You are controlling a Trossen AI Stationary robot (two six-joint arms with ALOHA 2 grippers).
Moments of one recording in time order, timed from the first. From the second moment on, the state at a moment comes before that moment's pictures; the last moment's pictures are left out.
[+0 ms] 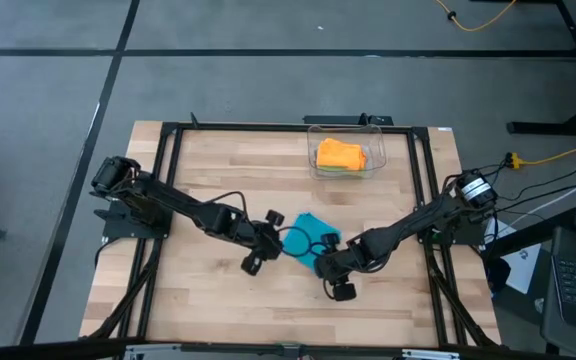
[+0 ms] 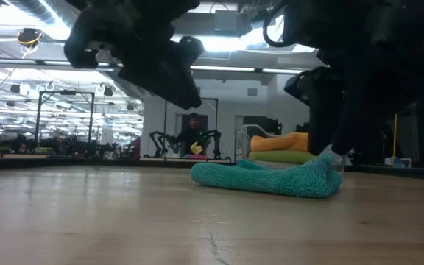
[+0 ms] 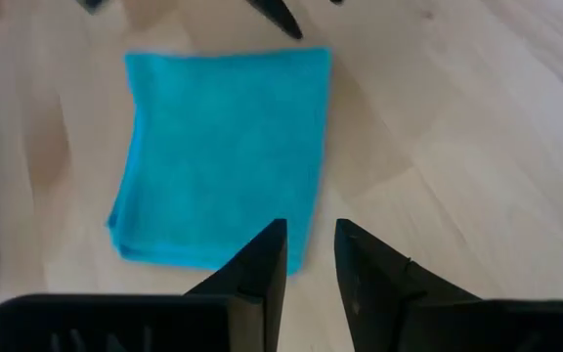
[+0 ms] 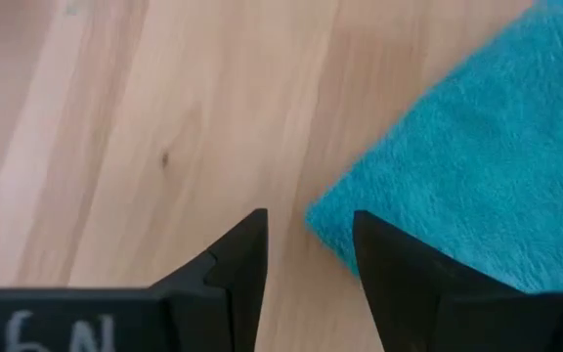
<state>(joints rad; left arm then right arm) -0.26 1.65 1.03 -0.25 -0.14 0.30 0.45 1.76 1.04 -0.37 0.09 0.21</state>
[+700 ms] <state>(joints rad) -0.21 1.65 1.03 -0.21 -0.04 0.16 0.44 1.76 1.04 -0.33 0.12 0.23</state>
